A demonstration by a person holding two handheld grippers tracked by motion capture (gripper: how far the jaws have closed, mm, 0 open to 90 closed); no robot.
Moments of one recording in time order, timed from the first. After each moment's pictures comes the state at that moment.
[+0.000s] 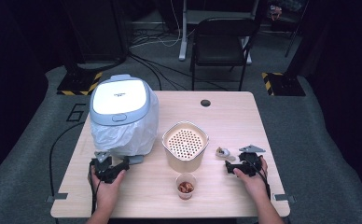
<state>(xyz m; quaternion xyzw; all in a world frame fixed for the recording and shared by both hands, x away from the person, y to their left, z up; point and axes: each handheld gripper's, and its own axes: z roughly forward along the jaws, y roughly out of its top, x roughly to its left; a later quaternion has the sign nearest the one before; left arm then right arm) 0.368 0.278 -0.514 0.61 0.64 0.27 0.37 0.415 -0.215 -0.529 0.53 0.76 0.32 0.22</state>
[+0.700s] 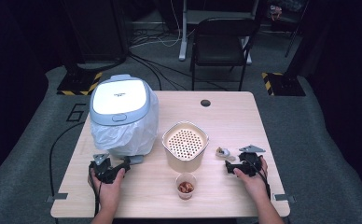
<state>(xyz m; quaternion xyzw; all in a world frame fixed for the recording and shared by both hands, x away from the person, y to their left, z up) 0.369 0.283 -0.528 0.59 0.65 0.27 0.40 0.415 -0.214 -0.530 0.53 0.75 0.32 0.22</state>
